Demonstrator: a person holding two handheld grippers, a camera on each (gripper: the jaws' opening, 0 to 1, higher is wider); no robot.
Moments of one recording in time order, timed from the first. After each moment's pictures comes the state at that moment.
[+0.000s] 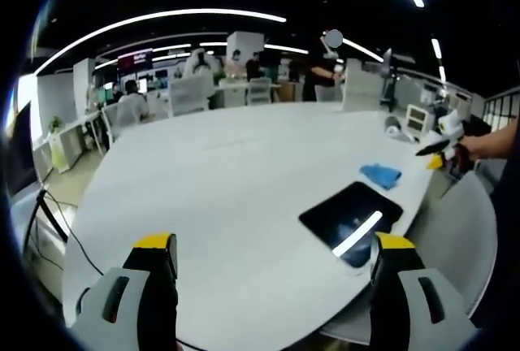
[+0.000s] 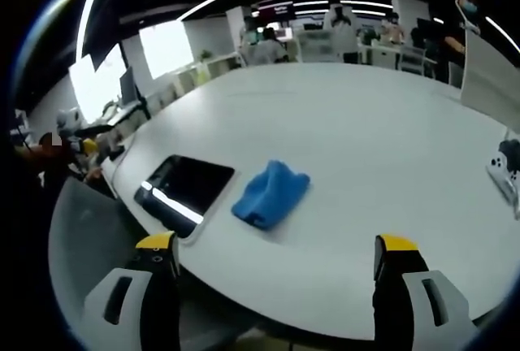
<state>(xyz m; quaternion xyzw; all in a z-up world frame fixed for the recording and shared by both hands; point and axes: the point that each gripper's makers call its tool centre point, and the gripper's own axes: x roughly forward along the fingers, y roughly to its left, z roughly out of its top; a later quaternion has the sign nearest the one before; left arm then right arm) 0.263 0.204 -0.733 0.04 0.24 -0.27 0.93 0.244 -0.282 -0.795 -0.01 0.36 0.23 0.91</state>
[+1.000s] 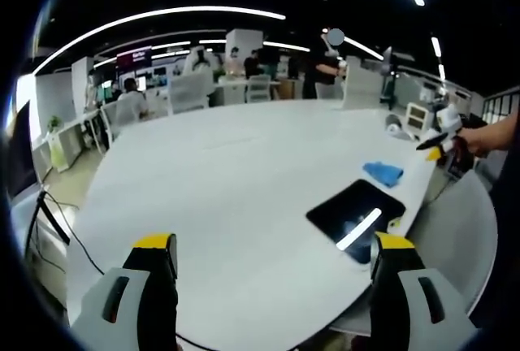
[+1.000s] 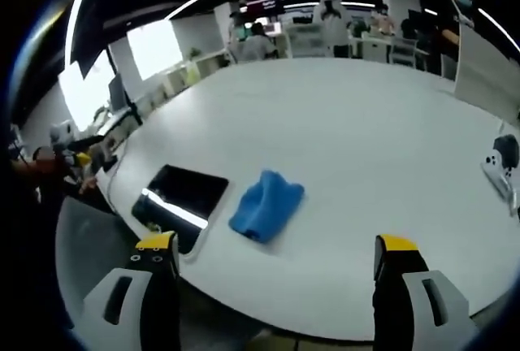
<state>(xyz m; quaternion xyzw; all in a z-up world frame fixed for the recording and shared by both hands) 0.274 0.222 -0.729 0.04 0.24 -0.27 0.93 0.264 -0.281 -0.772 0.01 0.37 0.20 0.91</state>
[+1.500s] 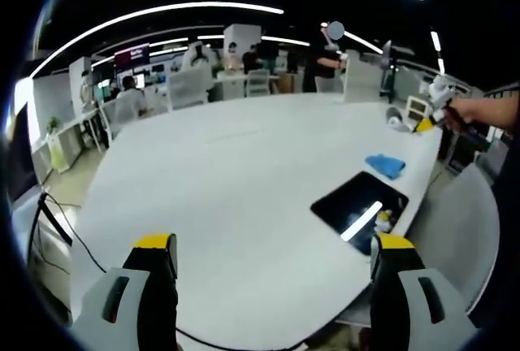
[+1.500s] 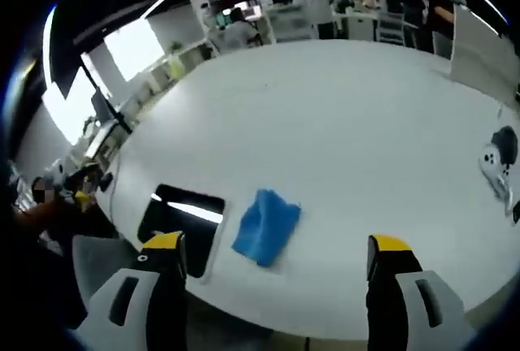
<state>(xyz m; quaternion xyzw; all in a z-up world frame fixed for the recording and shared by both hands) 0.270 0.225 -0.741 0.05 0.26 -0.27 0.92 0.307 -0.270 -0.746 0.02 0.45 0.18 0.87</state>
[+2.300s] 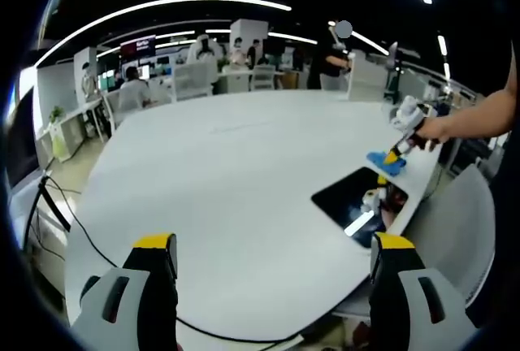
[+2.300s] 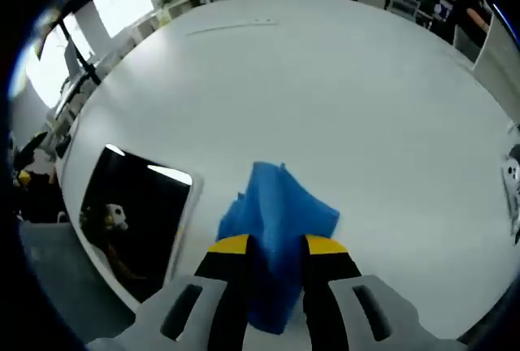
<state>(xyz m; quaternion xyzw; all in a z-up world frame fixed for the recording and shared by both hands) 0.262 0.234 -0.750 0.04 0.27 -0.26 0.92 0.341 -0.236 -0.872 -0.11 0.51 0.15 0.84</state>
